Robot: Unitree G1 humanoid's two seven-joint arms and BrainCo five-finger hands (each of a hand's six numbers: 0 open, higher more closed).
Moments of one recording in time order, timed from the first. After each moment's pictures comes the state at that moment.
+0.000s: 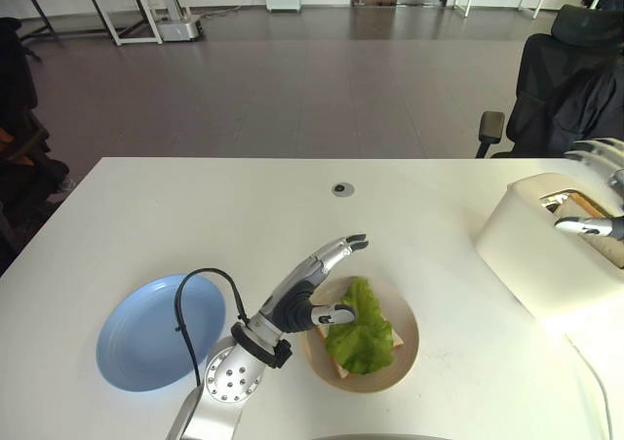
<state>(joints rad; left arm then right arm) 0.24 0.31 -0.25 -0.49 0.31 -0.26 -0.23 0.05 -1.00 -0.48 -0.01 -0.52 -0.43 0.21</state>
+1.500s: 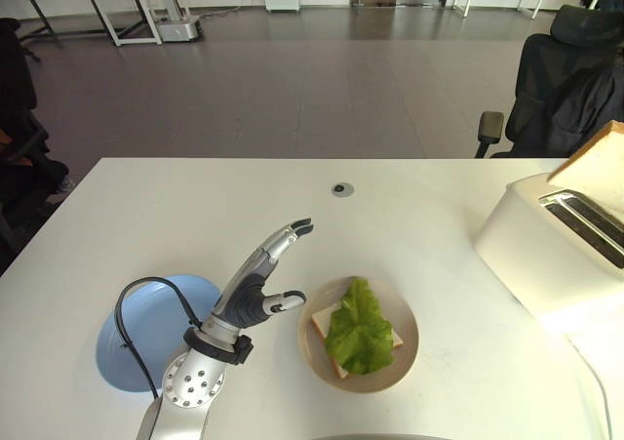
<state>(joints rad) 0.30 0.34 -0.03 -0.50 0.28 -0.32 -0.20 -0.17 -1.08 -0.50 0.04 0.02 -0.15 0.53</state>
